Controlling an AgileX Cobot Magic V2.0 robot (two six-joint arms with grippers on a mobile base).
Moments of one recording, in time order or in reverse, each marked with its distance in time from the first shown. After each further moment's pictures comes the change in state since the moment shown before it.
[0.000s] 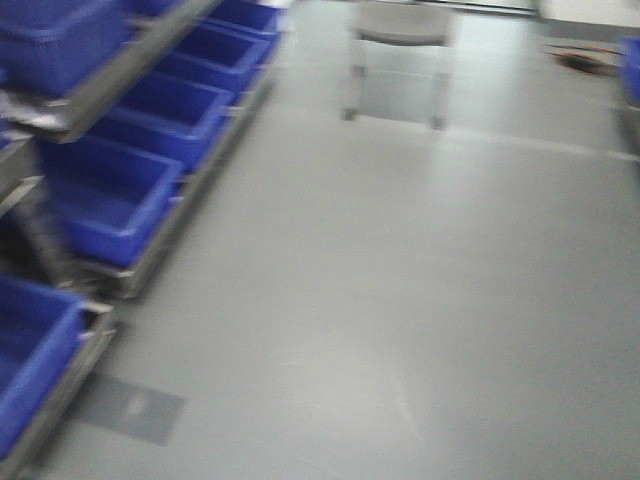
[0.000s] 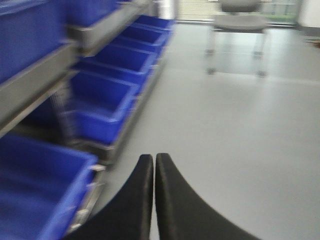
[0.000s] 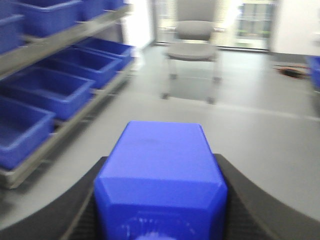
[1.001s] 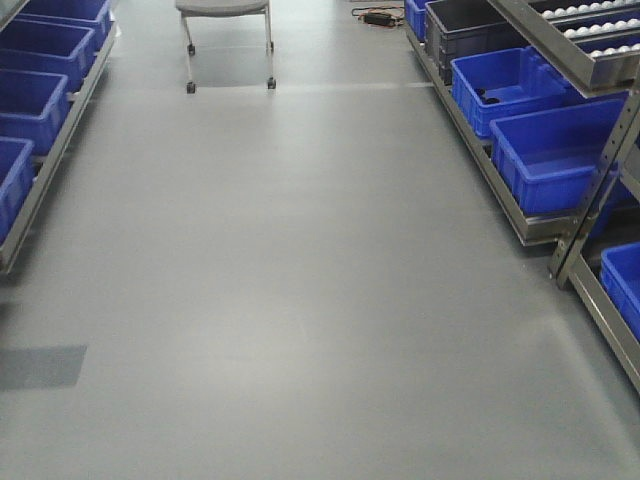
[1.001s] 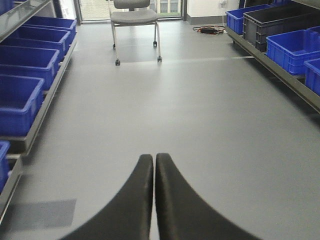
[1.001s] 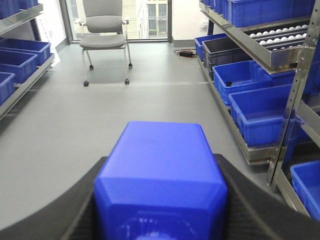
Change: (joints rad) left arm 0.000 0.000 0.000 0.000 0.000 0.000; right arm 0.000 0.000 0.000 0.000 0.000 0.000
